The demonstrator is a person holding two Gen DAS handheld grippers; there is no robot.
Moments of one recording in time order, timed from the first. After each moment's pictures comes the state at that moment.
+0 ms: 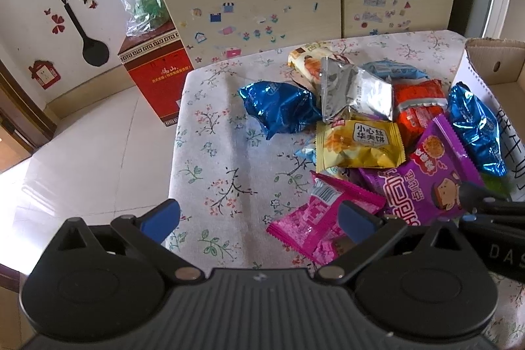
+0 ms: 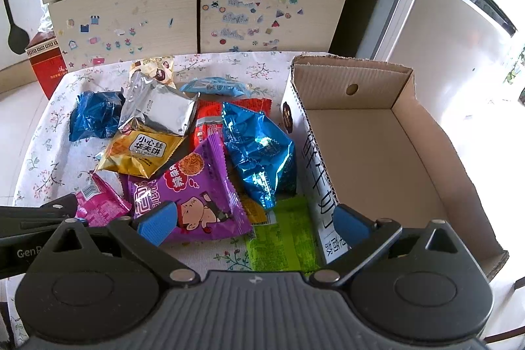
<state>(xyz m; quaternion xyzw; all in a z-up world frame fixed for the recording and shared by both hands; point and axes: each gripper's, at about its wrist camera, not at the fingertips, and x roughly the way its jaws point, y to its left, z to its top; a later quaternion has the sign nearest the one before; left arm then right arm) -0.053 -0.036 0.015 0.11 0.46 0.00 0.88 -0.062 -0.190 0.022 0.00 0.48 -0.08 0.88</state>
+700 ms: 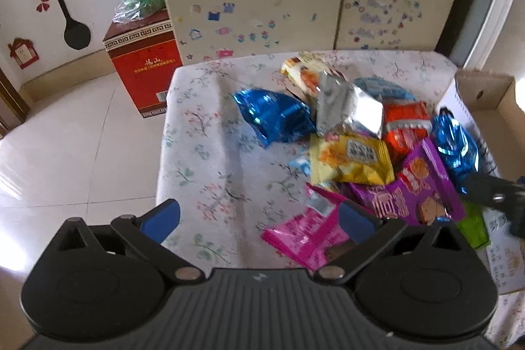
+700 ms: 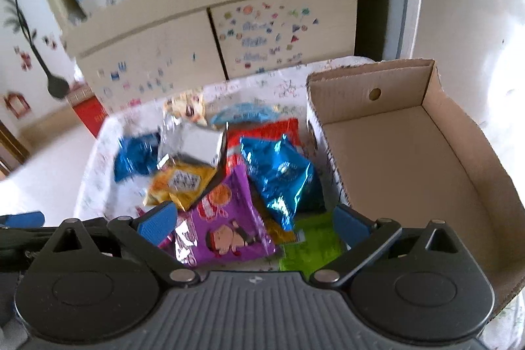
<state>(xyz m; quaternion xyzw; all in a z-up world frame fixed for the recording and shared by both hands) -0.039 -0.004 0.032 0.04 0.48 -0.05 0.88 -0.064 -0.227 0.046 0.12 0.44 -0.01 0.89</state>
